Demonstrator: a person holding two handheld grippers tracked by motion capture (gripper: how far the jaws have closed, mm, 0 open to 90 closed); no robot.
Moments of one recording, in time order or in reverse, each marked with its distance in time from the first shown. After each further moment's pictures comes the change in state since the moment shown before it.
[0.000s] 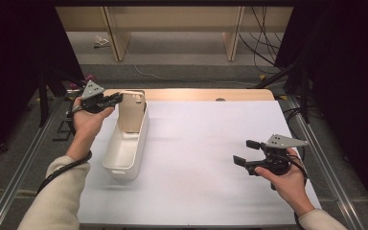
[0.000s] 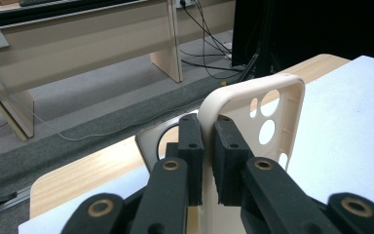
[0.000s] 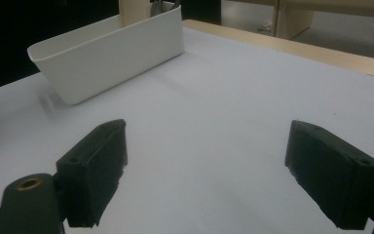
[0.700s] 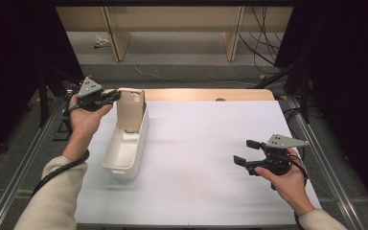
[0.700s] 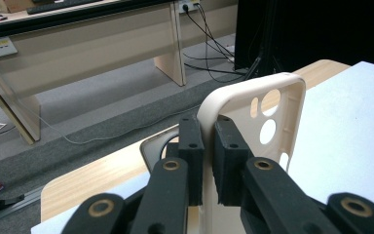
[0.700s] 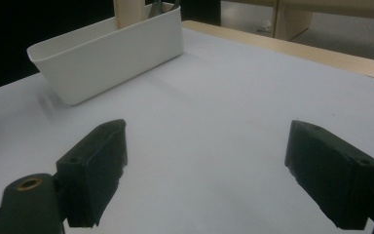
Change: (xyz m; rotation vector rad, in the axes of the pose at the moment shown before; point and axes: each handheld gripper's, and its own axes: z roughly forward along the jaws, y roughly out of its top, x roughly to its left) left arm -0.004 0.013 -0.010 -0.008 0.015 0.012; right arm 0.000 0.000 -0.001 -0.002 -0.003 -0.001
